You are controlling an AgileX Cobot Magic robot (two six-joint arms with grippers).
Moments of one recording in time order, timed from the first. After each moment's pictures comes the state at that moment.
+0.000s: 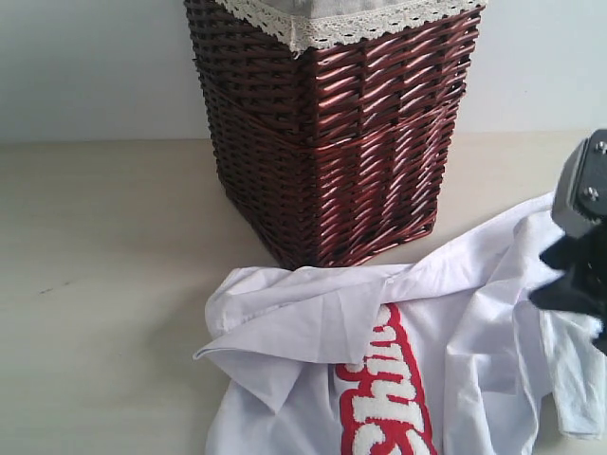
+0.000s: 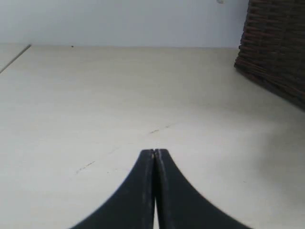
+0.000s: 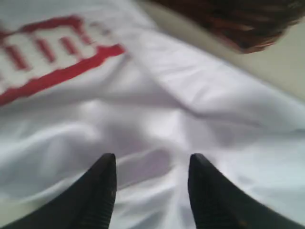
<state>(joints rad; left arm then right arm) -0.06 0.01 0.00 0.12 0.37 -0.17 -0.09 1.36 -0.66 0.69 0.72 -1.66</state>
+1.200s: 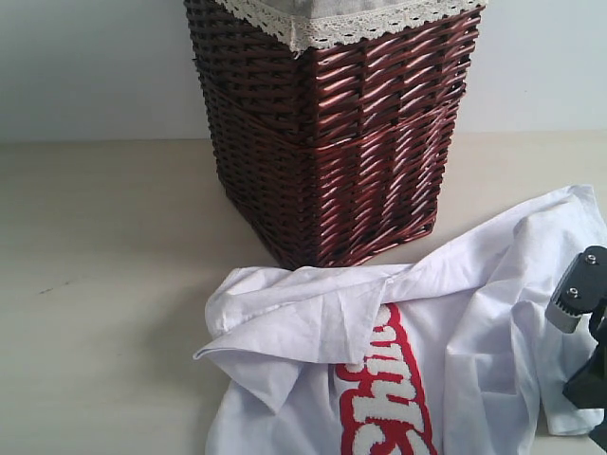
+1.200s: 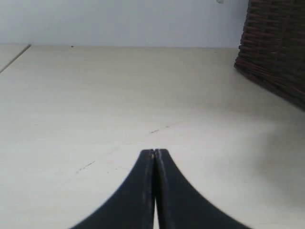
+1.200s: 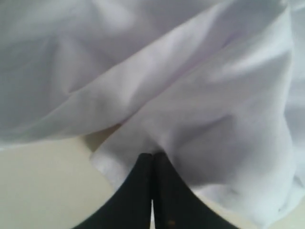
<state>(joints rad) -0.06 0.01 0.00 0.12 0.37 -0.17 -0.09 1.49 -0.48 0.54 0.53 -1.36</state>
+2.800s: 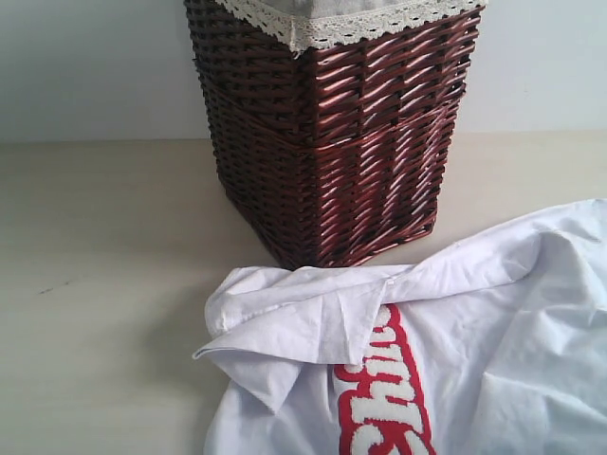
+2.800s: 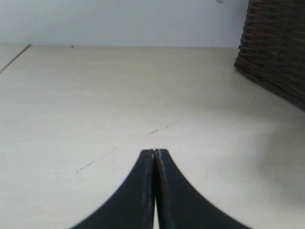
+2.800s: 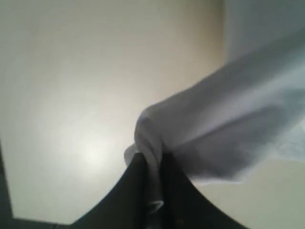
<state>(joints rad) -0.06 0.01 0.00 0.12 0.37 -0.17 -0.09 1.17 -0.54 -0.44 0.95 -1.72</state>
